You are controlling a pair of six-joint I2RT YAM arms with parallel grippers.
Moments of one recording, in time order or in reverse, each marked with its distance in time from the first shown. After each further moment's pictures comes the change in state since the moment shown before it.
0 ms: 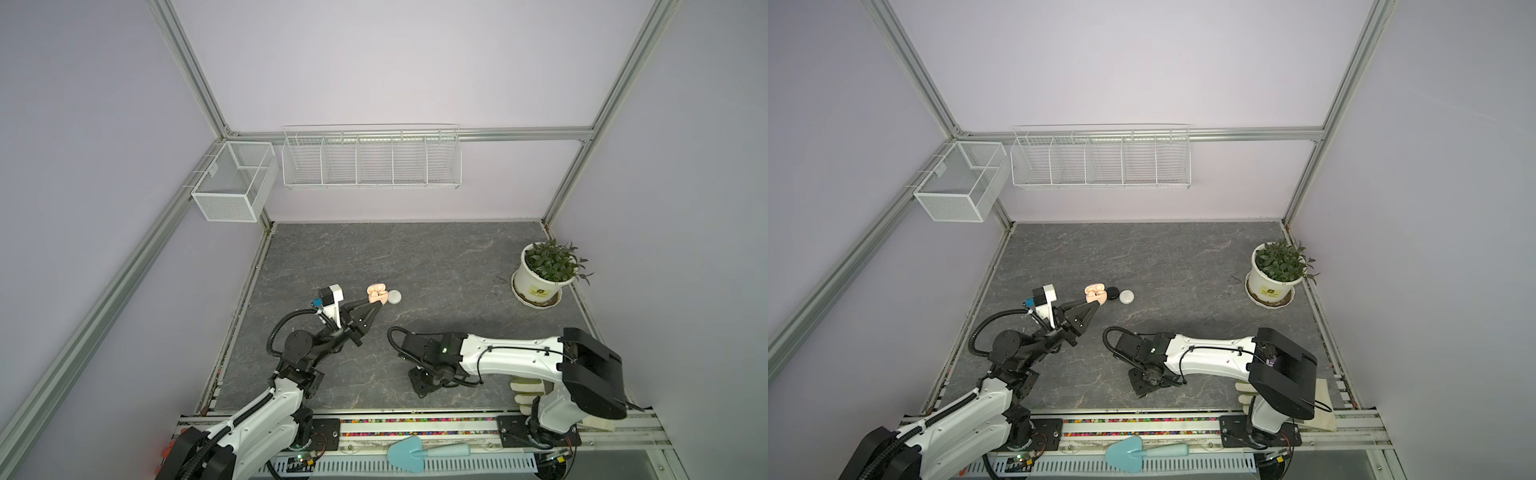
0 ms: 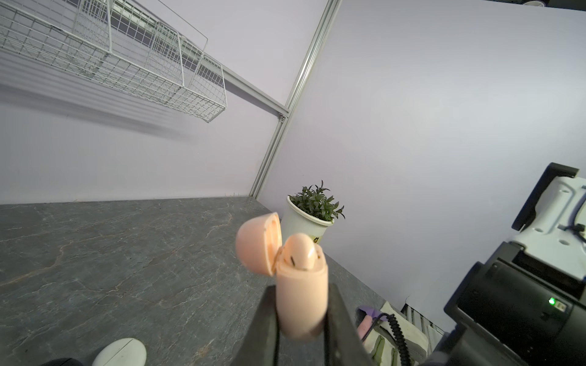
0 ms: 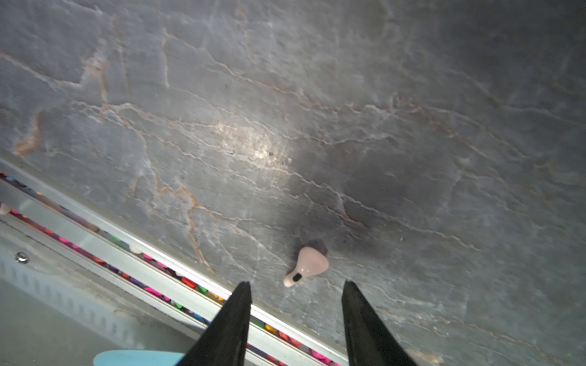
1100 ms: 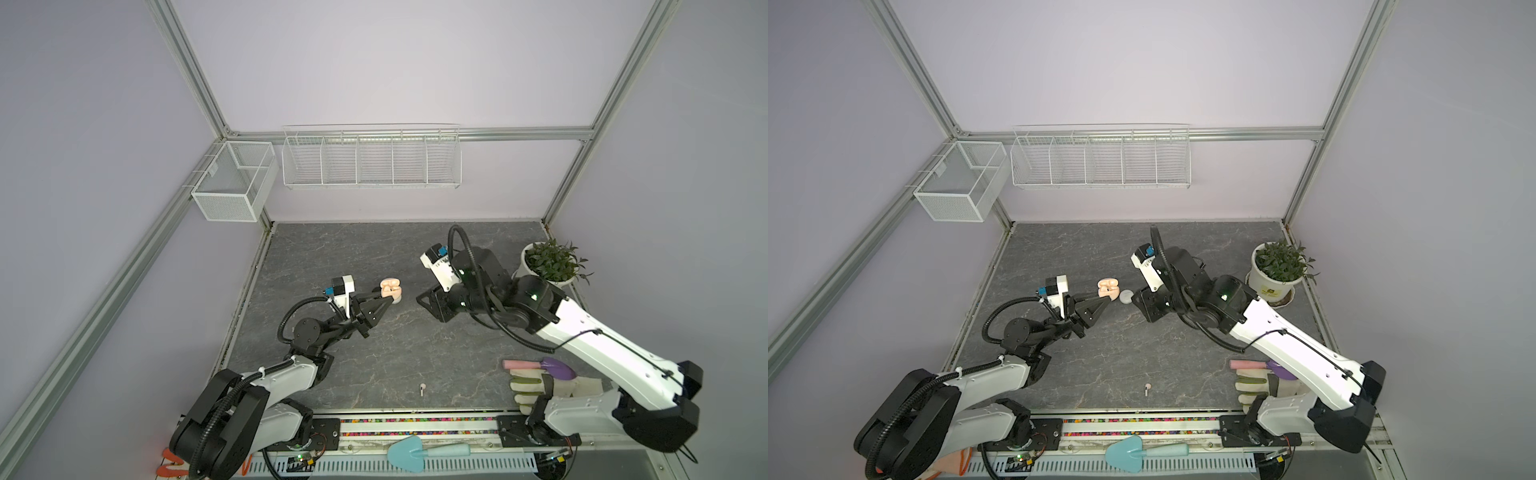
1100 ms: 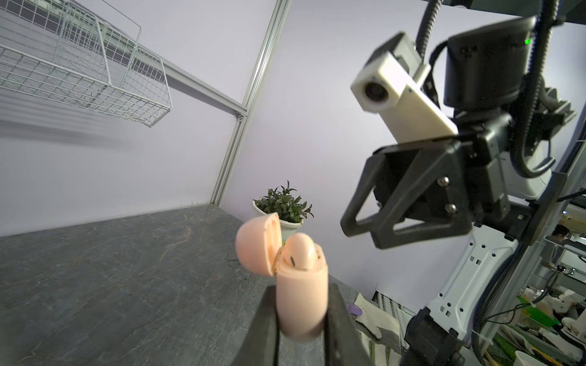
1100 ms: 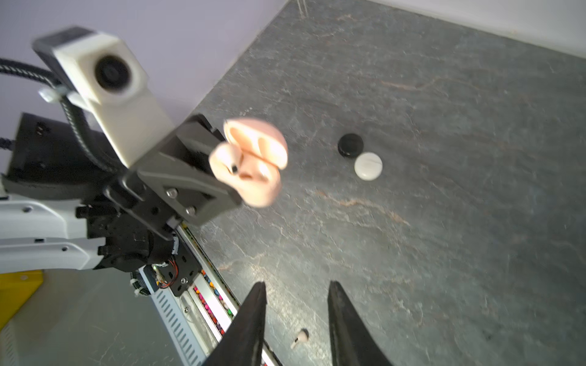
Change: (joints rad) left arm 0.000 0.333 0.089 0.359 0.166 -0.063; right arm -0.253 -0.370 0.387 -0.113 0.076 -0.368
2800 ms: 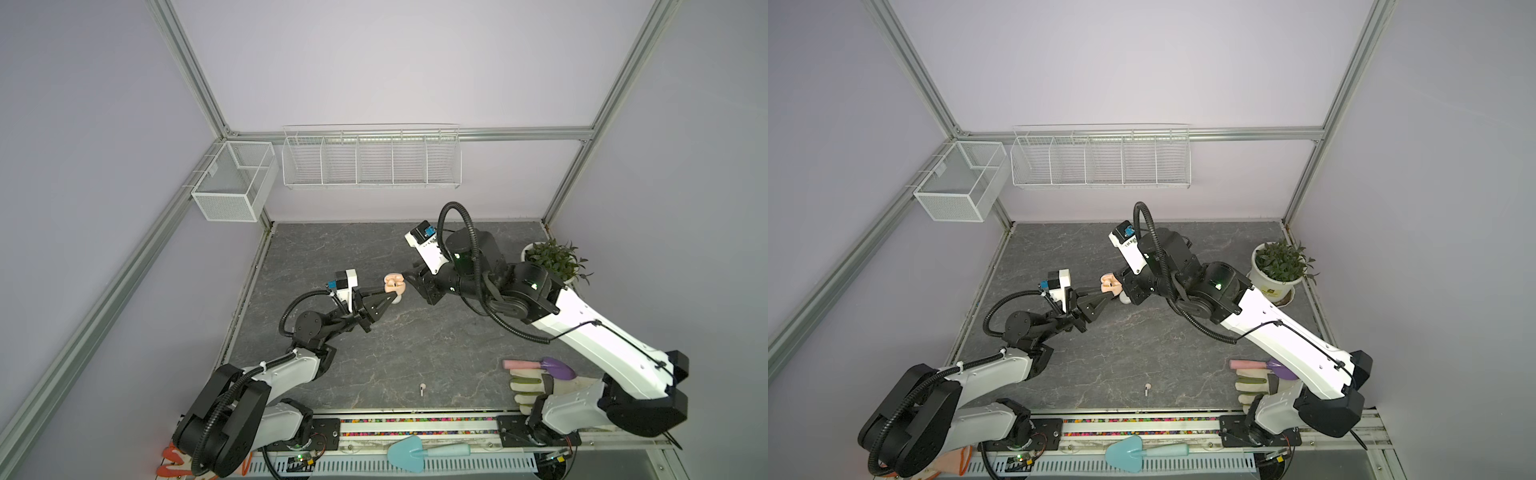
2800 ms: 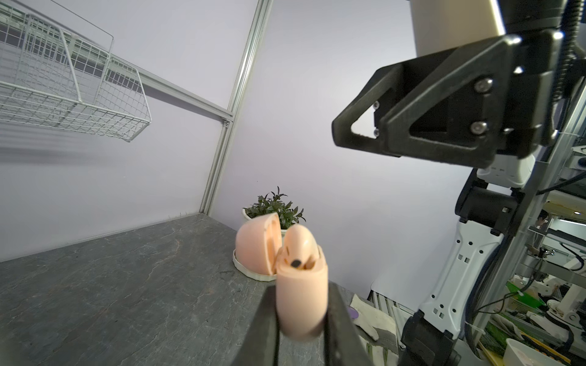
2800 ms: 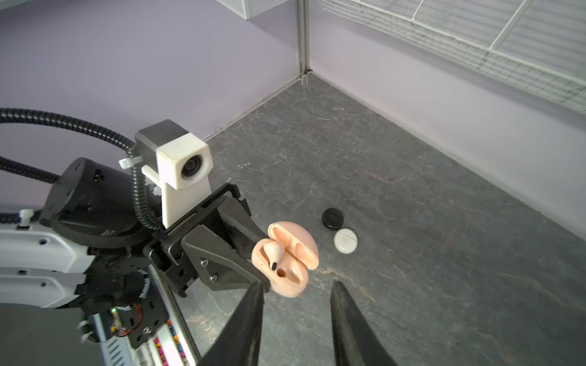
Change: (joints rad) left arm 0.001 0.027 0.074 -0.004 0.063 0.010; right arm 0.018 0.173 0.331 0.034 0.026 -0.217
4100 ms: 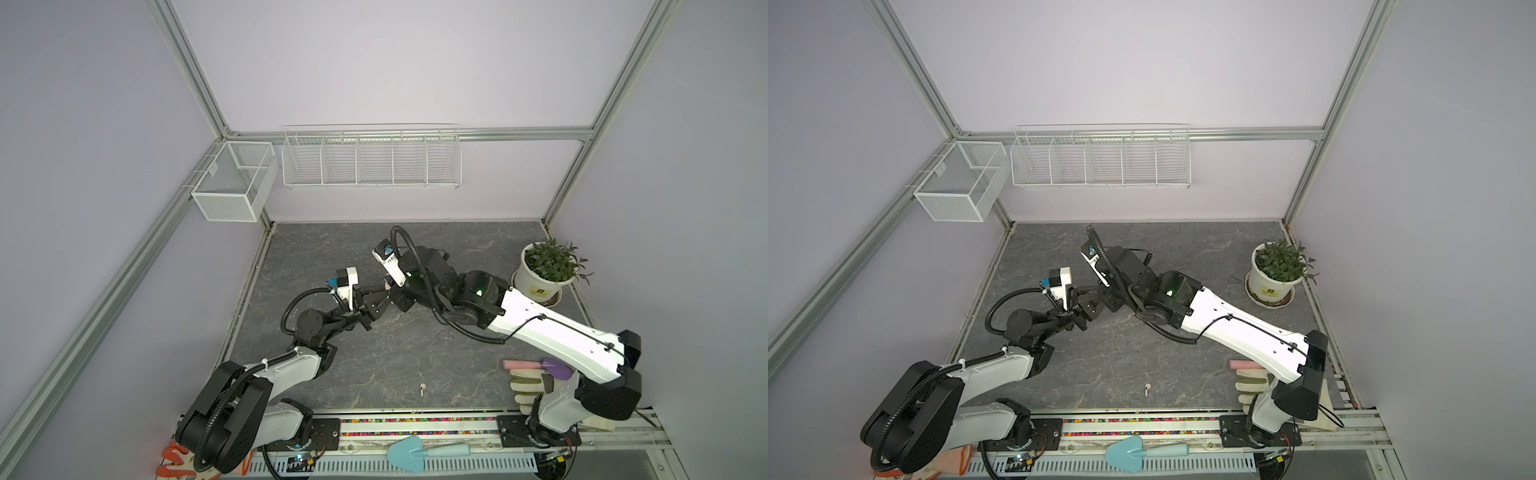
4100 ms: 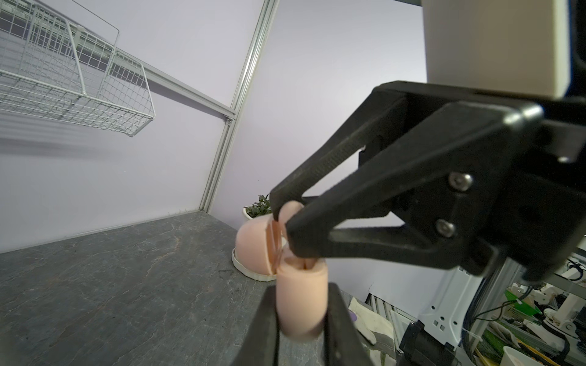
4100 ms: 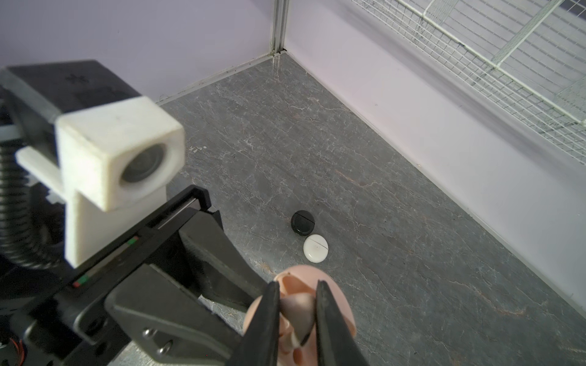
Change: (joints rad) left arm 0.001 0.022 0.015 0.000 -0.013 -0.026; right arm 0.132 0.163 0.004 0.088 0.313 -0.130
